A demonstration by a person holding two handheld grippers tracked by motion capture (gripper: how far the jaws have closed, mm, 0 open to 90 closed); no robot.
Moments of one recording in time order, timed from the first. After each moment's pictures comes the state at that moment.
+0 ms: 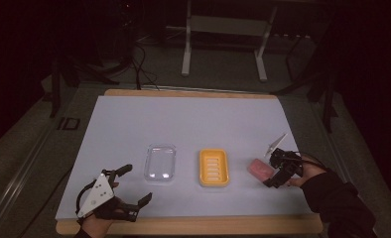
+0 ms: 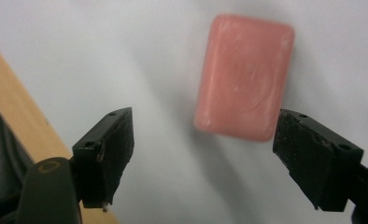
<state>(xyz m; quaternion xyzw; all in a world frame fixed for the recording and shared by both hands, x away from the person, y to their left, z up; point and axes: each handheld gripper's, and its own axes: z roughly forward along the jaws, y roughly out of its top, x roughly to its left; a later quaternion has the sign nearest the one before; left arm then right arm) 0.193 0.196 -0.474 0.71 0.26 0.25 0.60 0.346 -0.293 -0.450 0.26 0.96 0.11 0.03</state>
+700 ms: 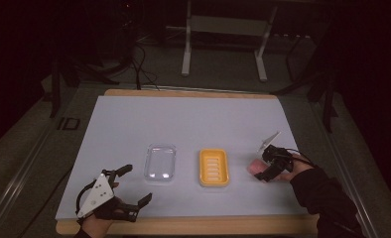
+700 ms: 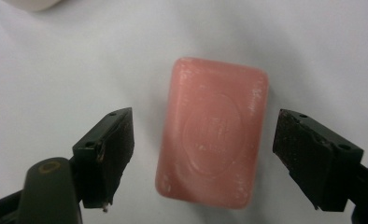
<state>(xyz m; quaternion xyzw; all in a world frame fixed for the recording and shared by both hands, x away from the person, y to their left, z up) 0.192 0.196 -0.474 0.71 0.26 0.25 0.60 0.370 -0.286 -0.480 0.27 0.95 0.14 0.05</state>
